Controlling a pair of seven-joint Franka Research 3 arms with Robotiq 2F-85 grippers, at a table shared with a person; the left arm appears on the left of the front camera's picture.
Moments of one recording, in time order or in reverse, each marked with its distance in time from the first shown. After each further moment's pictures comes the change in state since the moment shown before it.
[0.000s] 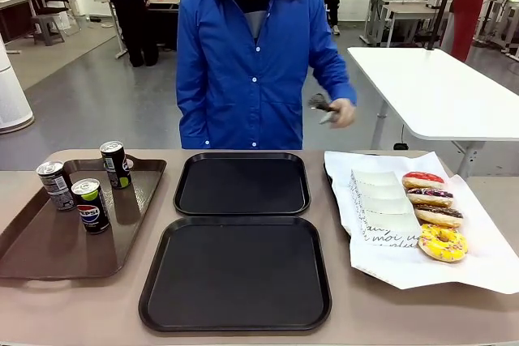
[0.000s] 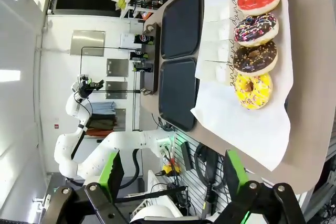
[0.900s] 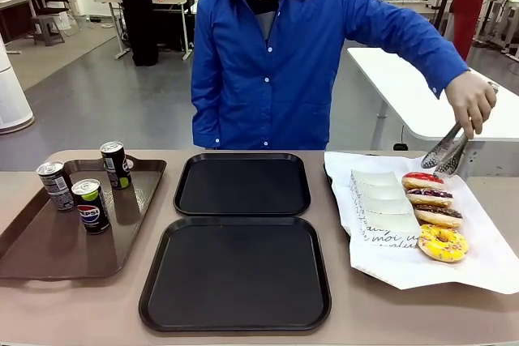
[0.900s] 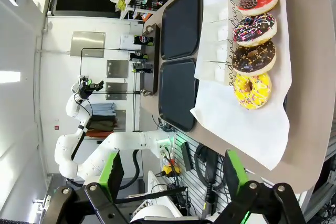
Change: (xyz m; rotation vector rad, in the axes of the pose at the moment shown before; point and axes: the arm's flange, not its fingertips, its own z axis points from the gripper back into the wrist) left arm 0.000 0.000 0.000 0.000 0.000 0.000; right arm -0.001 -0.001 0.002 -0.001 -0.005 -0.003
